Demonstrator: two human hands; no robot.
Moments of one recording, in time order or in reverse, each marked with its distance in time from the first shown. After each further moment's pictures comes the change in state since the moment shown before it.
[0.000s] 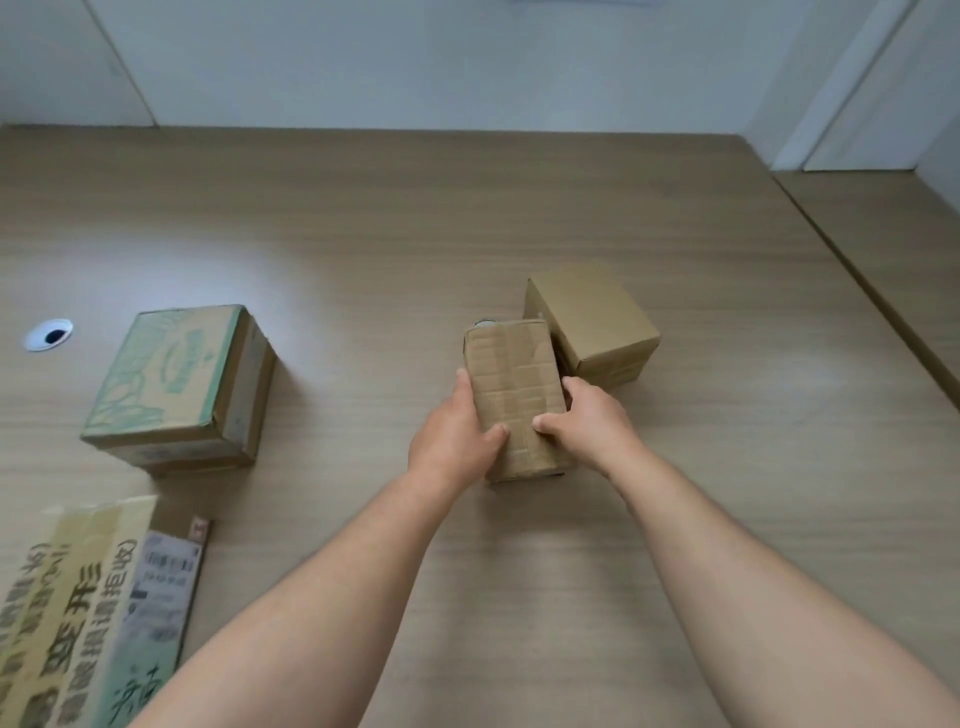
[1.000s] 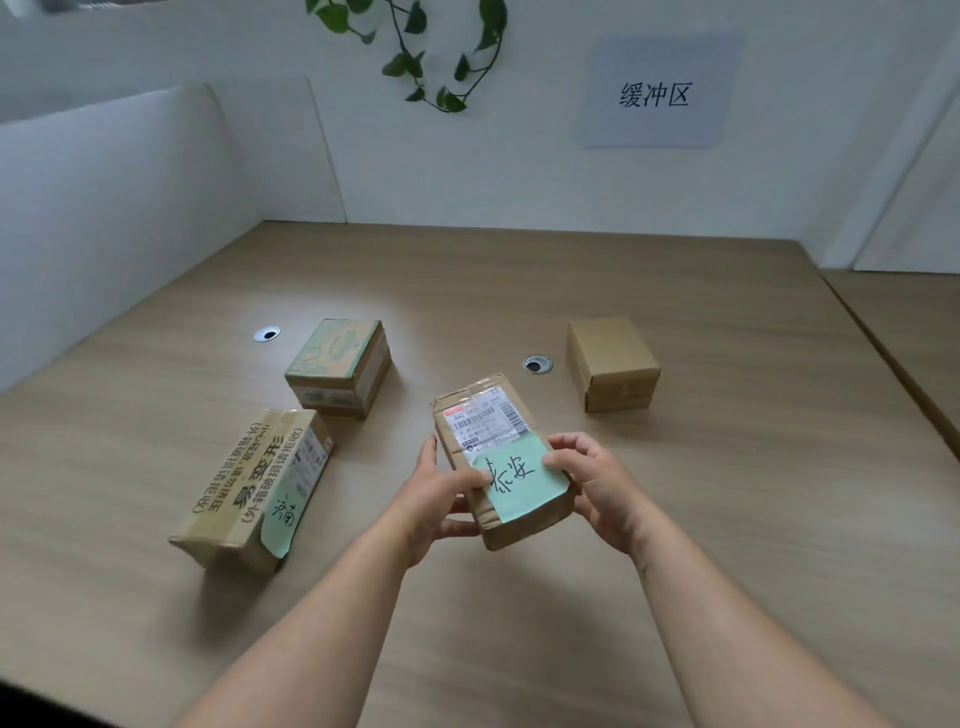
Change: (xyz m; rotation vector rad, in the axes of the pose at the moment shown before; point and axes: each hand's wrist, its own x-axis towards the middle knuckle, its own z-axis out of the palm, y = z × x) left_hand -0.214 0.022 -0.023 -0.996 0.045 -0.299; right_hand -0.164 0.040 -0.024 0.994 -0.461 -0.162
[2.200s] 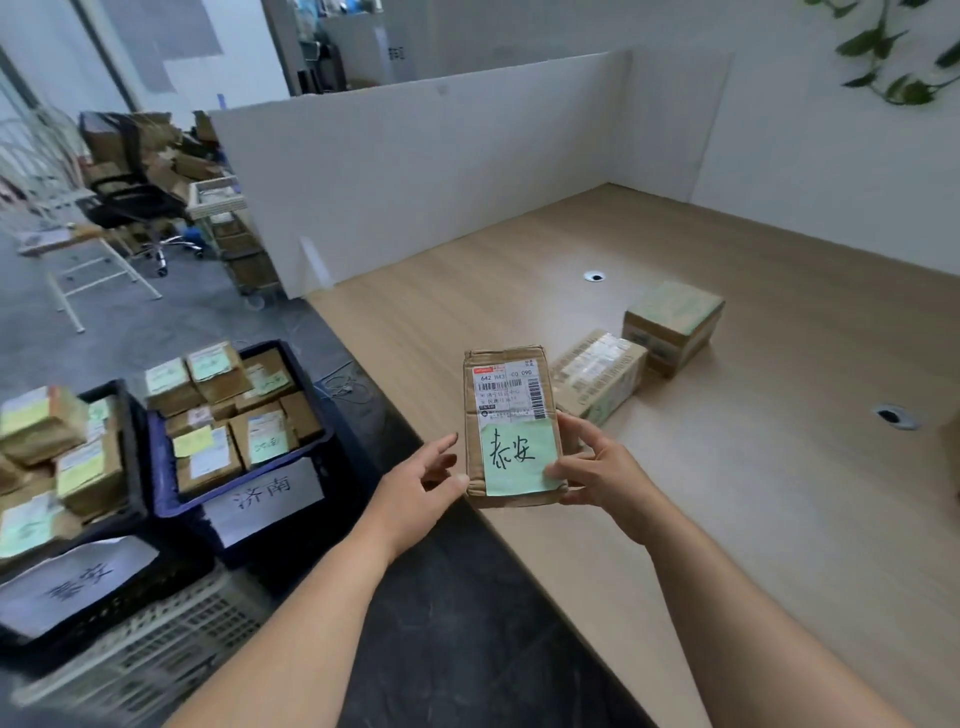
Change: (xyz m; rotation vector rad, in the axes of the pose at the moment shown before) left_hand -0.231 -0.135 -0.231 0.341 0.710 0.164; right_hand -0.069 0.085 0.263 -0.494 -0.679 -0.002
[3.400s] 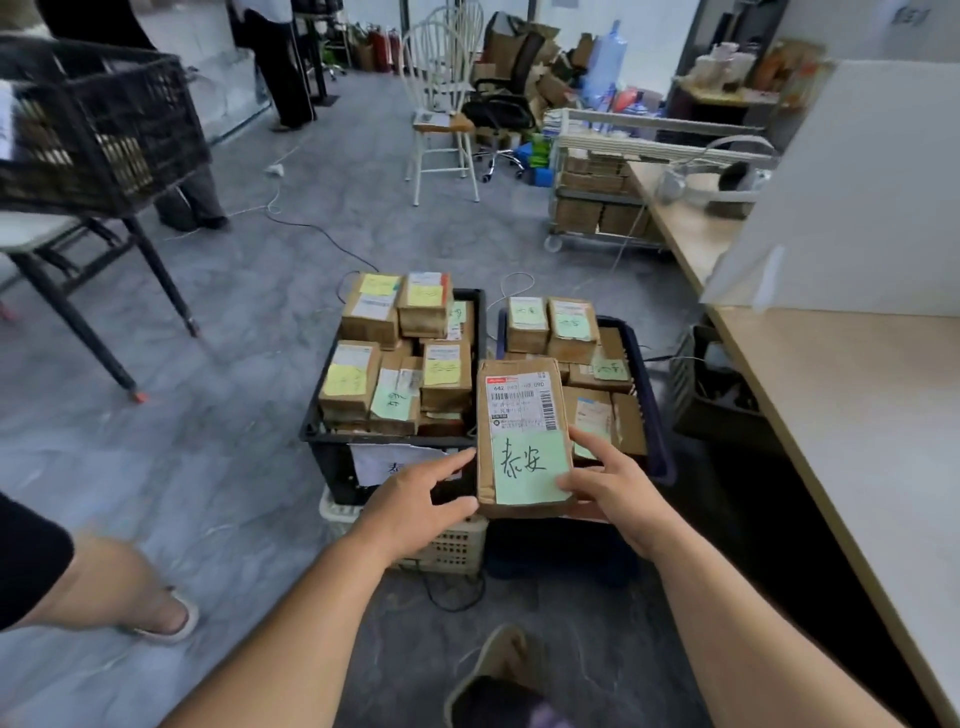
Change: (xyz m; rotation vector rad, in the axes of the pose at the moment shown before) left_hand -0.079 -0.327 -0.366 0.045 0.378 -0.350; right_hand 0.166 -0.026 0.509 -0.315 -0.567 0.052
